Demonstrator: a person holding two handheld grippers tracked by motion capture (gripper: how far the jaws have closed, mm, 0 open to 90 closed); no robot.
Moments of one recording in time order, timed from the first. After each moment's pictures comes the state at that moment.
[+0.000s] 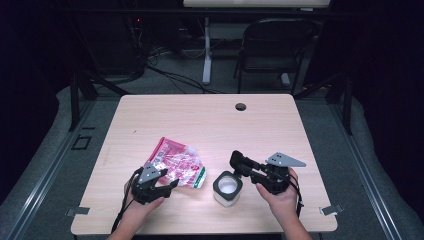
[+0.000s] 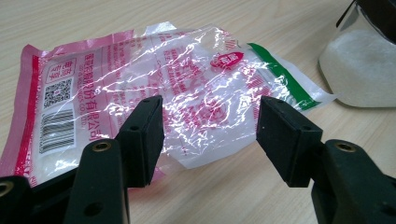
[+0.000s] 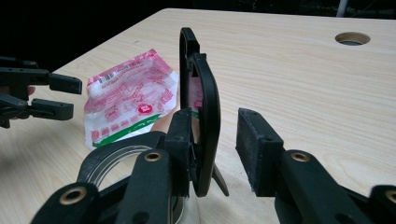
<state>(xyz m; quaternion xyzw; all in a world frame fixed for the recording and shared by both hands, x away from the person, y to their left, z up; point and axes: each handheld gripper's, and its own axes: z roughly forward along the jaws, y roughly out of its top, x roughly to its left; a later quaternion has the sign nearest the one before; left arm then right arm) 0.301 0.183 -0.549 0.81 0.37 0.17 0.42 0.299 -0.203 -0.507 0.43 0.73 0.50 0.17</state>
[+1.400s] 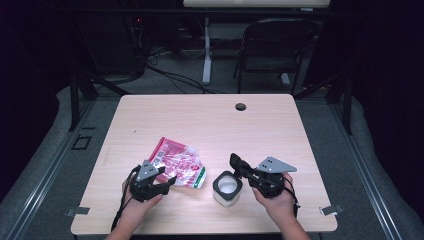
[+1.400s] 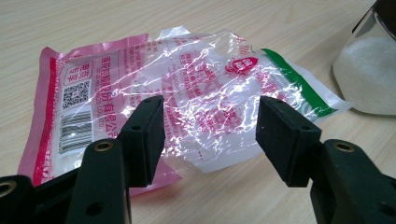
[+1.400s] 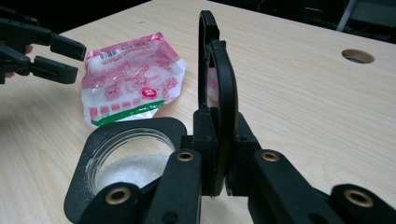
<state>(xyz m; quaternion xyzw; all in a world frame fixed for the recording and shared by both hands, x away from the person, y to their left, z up) 0.306 0.186 -0.548 0.80 0.38 0.18 0.42 0.288 -0.186 -0.507 0.38 0.77 0.47 0.21</state>
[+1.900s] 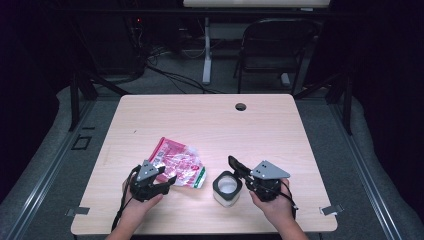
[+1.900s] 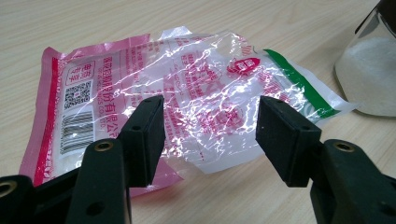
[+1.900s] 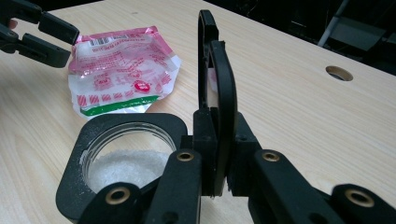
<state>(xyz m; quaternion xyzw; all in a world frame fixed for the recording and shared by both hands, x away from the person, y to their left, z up) 0.306 0.185 -0.549 0.80 0.38 0.19 0.42 0.279 -0.175 -0.506 0.35 0.78 0.44 0.26</state>
